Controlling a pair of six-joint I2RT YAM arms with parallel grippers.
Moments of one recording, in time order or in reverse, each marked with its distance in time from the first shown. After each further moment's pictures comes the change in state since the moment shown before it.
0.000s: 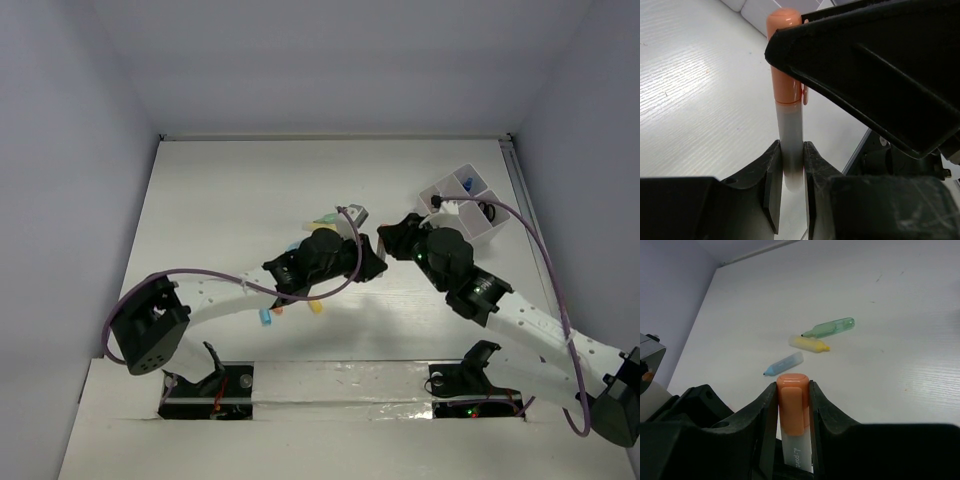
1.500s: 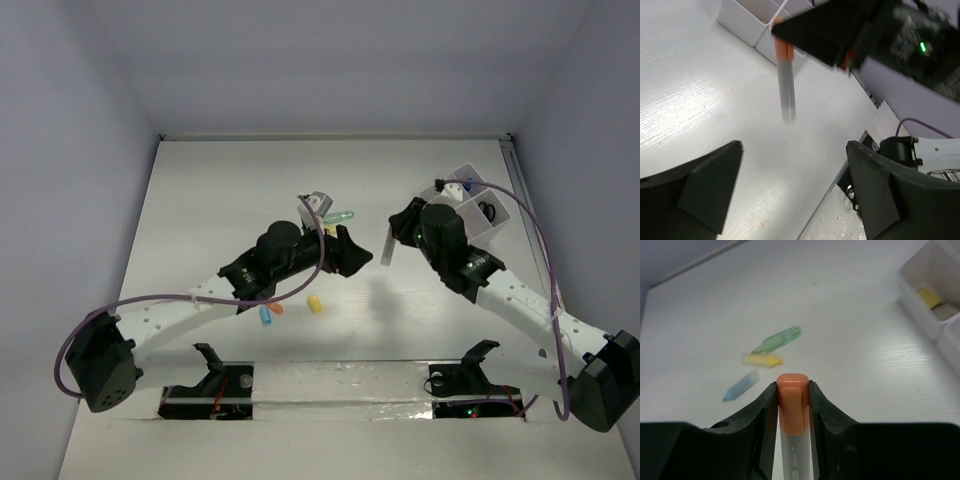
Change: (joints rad) left arm 0.103 -0.265 -0.050 -0.133 0.051 0.048; right arm -0.089 0.145 0.130 -0.135 0.087 0.042
